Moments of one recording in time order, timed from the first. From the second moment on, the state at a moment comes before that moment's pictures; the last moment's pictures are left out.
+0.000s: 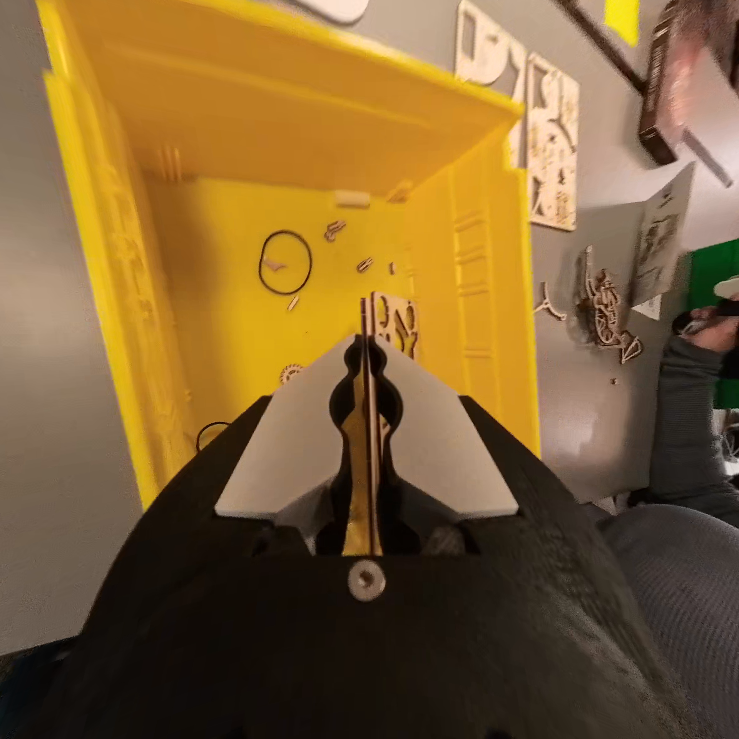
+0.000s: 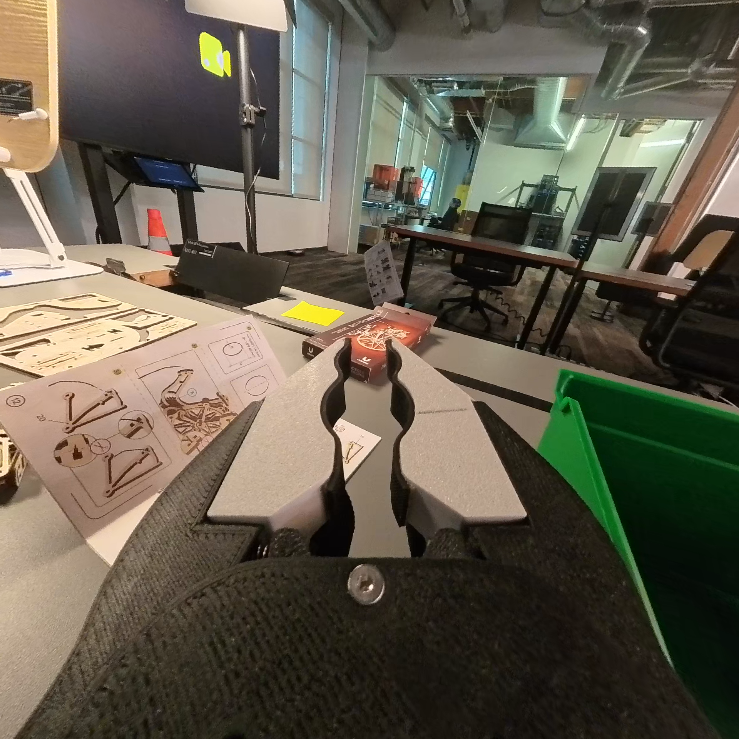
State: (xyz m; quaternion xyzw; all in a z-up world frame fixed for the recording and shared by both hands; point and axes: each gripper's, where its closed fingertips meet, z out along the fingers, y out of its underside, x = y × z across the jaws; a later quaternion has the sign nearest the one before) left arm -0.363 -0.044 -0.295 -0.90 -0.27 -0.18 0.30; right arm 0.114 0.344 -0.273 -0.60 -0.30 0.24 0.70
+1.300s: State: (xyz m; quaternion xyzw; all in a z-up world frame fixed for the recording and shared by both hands) left arm -0.156 0.012 -0.064 -0.60 0.04 -0.37 0.71; right arm -0.089 0.060 -0.101 -0.37 -0.53 0.73 0.23
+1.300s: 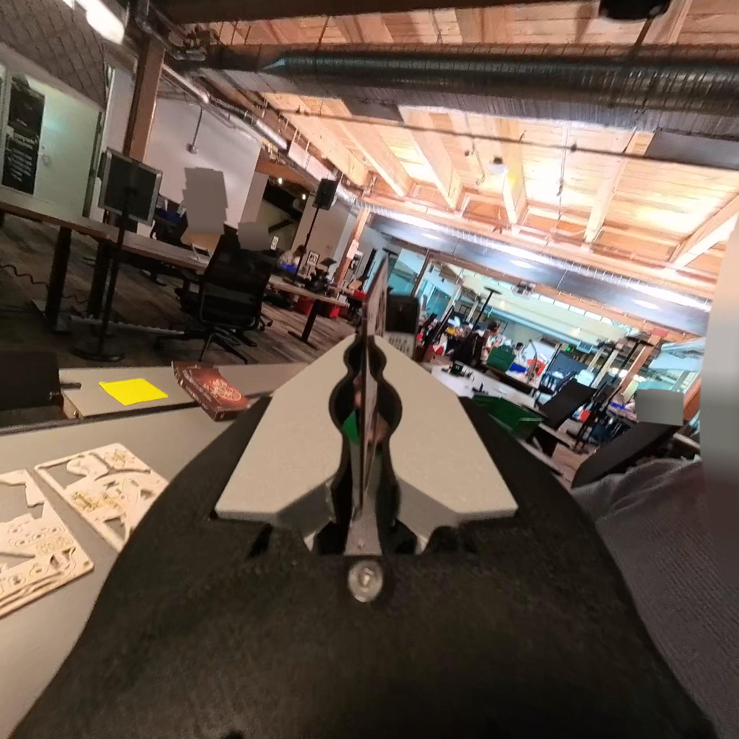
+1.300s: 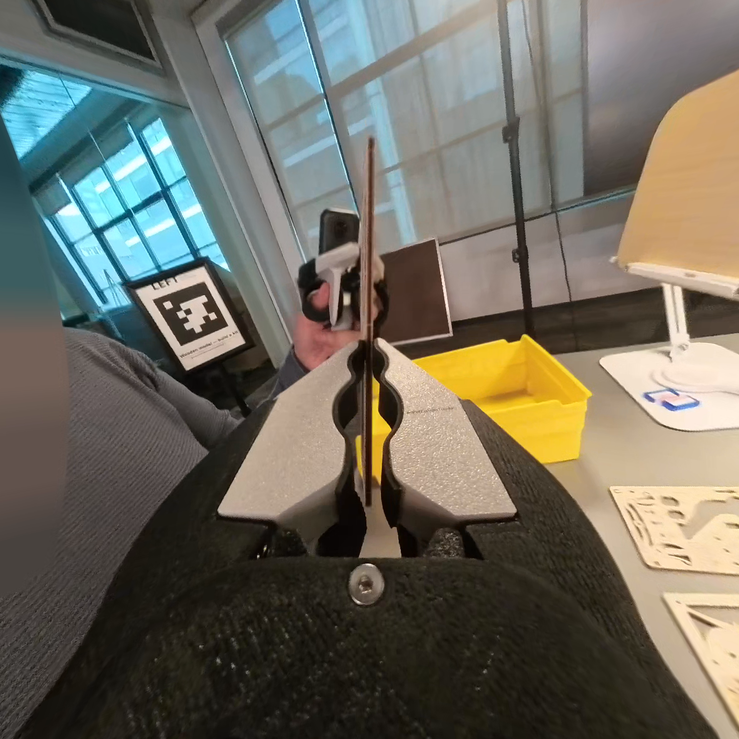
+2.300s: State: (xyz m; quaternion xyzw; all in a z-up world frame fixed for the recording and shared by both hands) left arm -0.128 0.052 -0.211 -0.81 0.08 -0.27 0.51; right arm -0.125 0.118 -0.151 -0.43 -0.81 0.20 0.34
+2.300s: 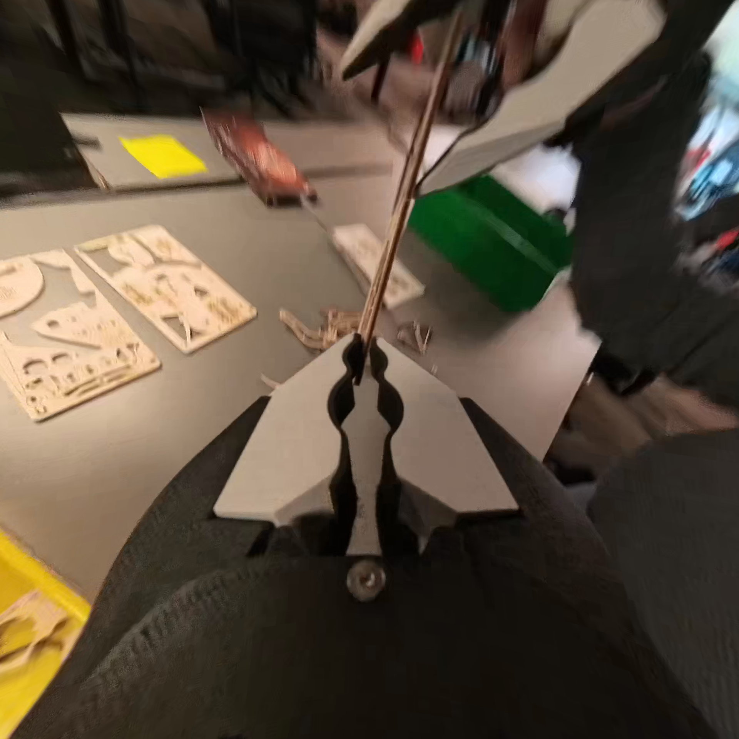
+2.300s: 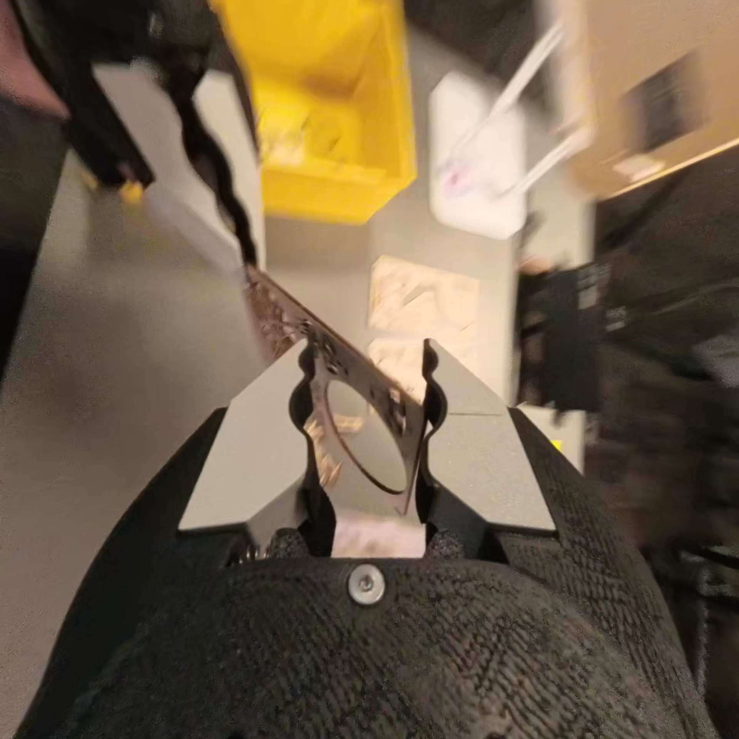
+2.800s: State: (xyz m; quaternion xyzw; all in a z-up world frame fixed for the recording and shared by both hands) left arm -0.138 0.049 -0.151 -0.64 0.02 -0.39 0.66; right arm -0.143 0.084 -0.144 -0.46 -0.45 0.71 0.27
